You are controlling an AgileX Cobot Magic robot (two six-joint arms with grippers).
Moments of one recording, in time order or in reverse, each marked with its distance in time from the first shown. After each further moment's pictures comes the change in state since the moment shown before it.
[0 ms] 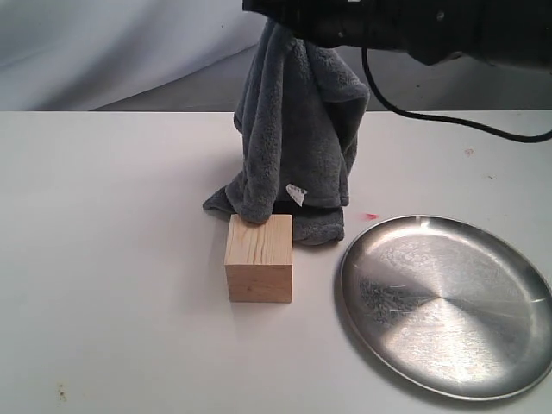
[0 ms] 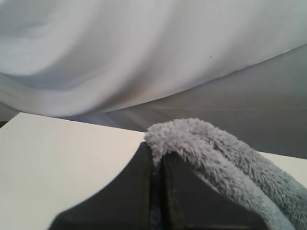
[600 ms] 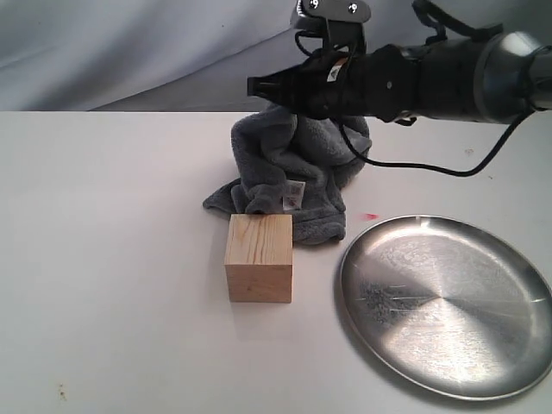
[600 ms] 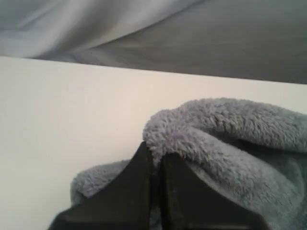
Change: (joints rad) left arm 0.000 0.000 0.000 0.000 0.000 0.000; right arm -0.024 0.188 0.000 0.000 0.037 -0.004
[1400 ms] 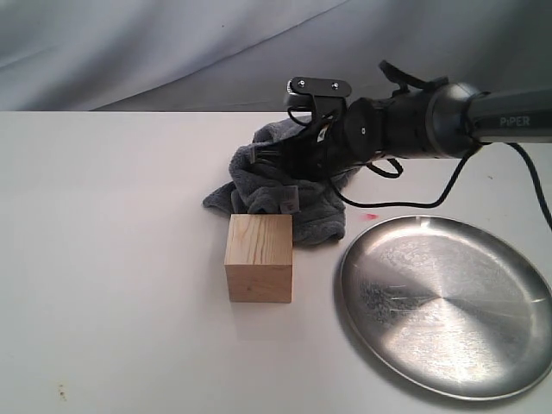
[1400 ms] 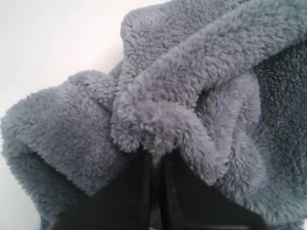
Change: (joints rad) left arm 0.000 0.000 0.000 0.000 0.000 0.000; right arm 0.000 0.143 0.000 0.049 0.127 0.002
